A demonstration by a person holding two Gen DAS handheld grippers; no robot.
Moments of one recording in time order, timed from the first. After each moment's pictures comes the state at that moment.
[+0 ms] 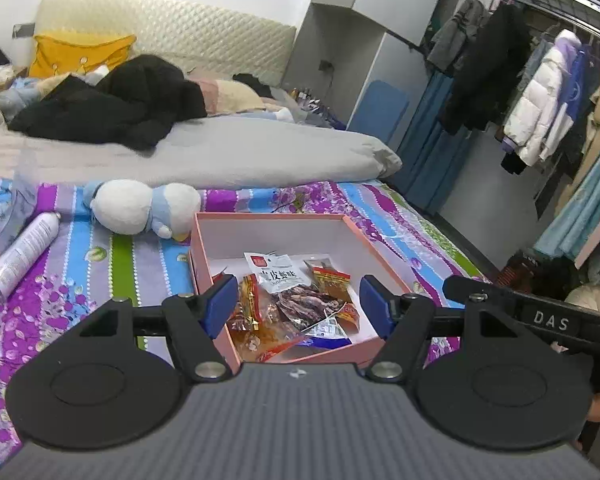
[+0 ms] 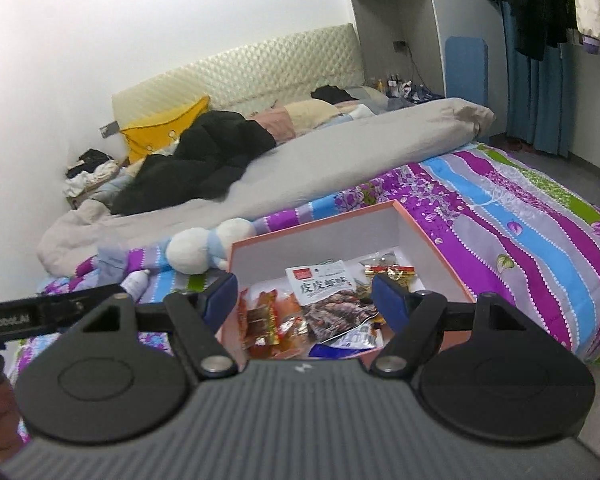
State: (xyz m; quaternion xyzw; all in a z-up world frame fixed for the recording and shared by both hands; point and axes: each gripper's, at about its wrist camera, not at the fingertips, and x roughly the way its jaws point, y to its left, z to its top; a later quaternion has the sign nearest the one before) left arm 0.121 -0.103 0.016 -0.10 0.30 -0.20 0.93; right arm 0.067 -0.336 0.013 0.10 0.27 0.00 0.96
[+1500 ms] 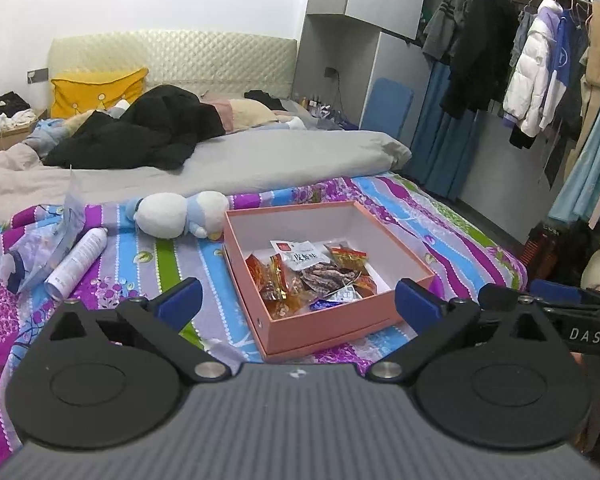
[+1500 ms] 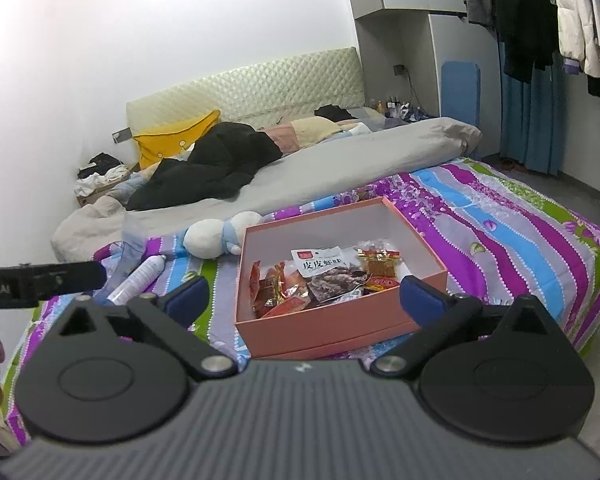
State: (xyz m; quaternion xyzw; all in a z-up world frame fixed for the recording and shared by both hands) left arm 0.002 -0.090 0.049 -0.03 0.28 -0.17 0.94; right arm -0.042 -0.323 0.012 0.09 0.24 0.00 0.97
